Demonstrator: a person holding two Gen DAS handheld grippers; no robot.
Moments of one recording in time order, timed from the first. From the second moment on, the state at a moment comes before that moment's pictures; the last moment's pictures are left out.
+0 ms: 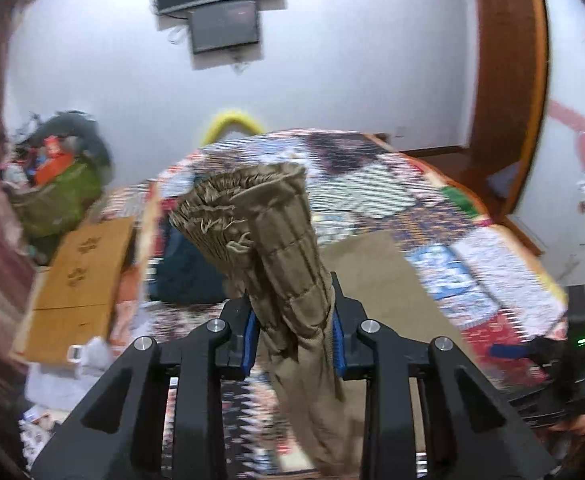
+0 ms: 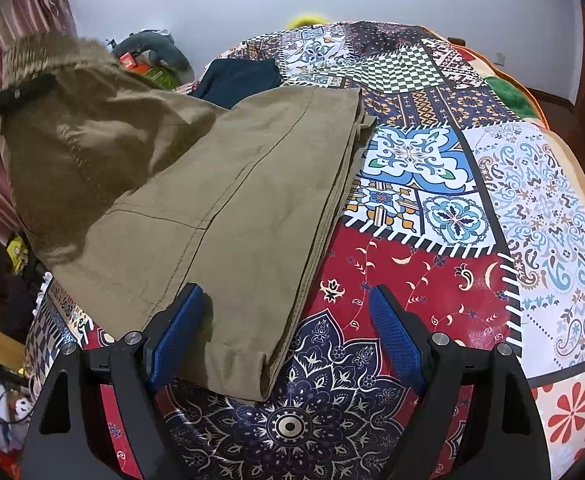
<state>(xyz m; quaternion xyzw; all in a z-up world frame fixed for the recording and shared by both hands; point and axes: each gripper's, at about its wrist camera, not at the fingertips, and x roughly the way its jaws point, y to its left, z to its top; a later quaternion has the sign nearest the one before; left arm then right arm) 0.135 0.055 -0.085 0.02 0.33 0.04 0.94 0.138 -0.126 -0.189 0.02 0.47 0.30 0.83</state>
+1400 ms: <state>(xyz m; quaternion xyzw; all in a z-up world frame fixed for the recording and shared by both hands) 0.275 0.084 -0.138 0.05 0.45 -0.01 0.89 0.134 -0.149 -0.178 0.04 0.46 0.28 0.84</state>
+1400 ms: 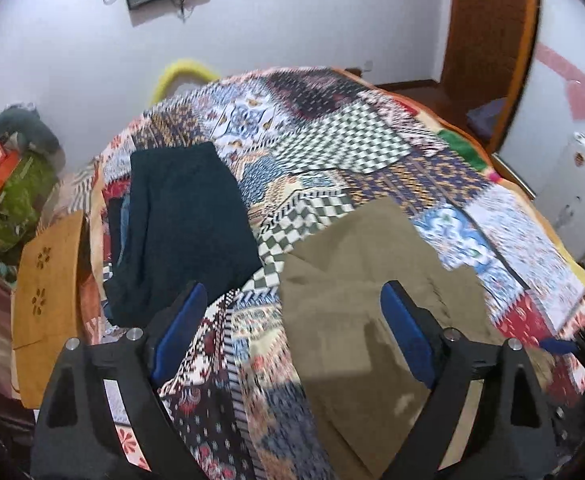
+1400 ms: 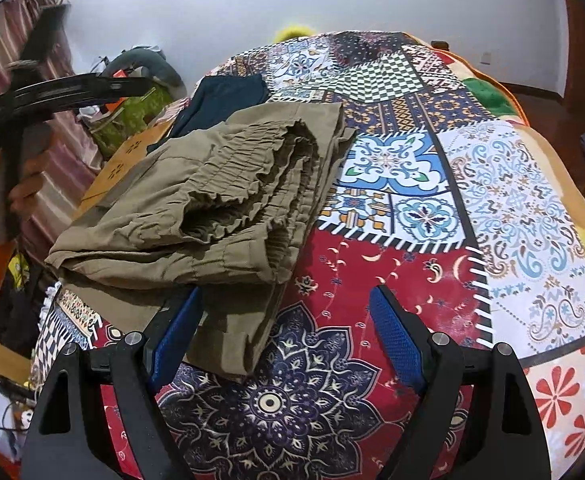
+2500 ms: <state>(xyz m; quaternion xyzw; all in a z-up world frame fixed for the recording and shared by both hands) 0.172 0.132 -0.220 0.03 0.54 0.05 0.84 0.130 -0.184 -0.139 0.03 0.41 0.23 0.88</state>
